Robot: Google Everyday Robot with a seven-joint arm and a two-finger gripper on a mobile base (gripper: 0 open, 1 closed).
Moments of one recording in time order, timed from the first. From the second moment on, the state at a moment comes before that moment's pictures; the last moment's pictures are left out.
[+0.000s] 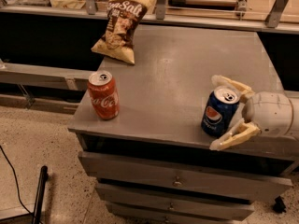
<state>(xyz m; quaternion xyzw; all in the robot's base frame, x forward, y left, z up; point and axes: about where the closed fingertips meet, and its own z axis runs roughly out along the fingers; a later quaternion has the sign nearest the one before) 0.443 -0.148 0.892 -0.50 0.53 0.38 0.58</state>
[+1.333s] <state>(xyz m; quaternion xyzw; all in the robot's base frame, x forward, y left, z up) 0.455 -0.142 0.893 -0.47 0.56 0.37 0.57</state>
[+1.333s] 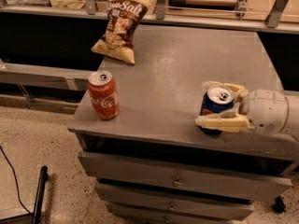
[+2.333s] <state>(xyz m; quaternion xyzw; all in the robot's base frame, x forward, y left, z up) 0.477 -0.144 0.926 -0.53 0.58 0.29 0.54</state>
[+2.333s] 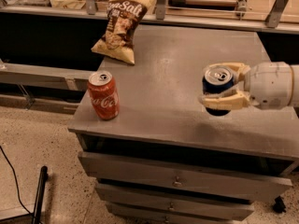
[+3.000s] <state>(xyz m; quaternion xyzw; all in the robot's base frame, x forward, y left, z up) 0.520 -0.166 0.974 -0.60 0.66 0.16 0.42</state>
